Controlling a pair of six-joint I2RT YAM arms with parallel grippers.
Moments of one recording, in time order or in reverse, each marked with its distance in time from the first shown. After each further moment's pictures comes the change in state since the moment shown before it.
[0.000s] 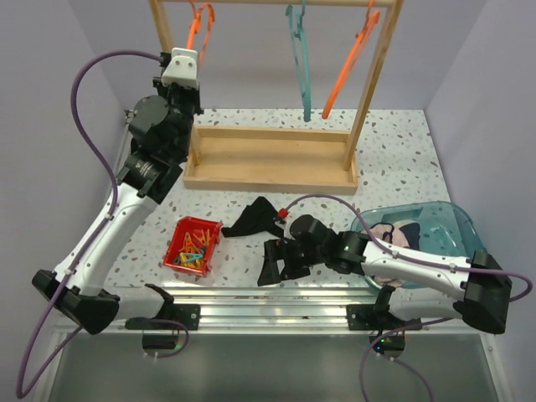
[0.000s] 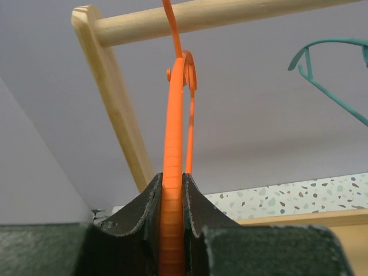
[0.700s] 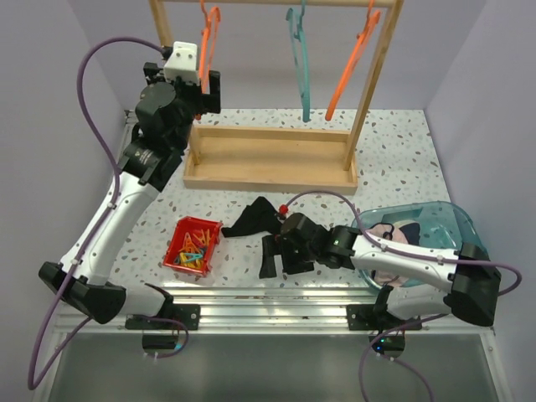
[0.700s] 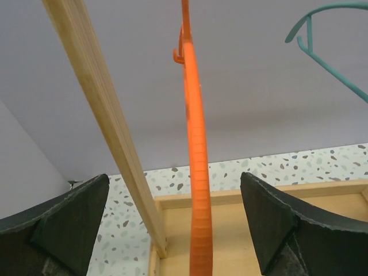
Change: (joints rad) left arm 0.062 0.089 0.099 -0.180 0.088 -0.142; right arm 0.000 0.075 0.067 -0.123 0.159 0.011
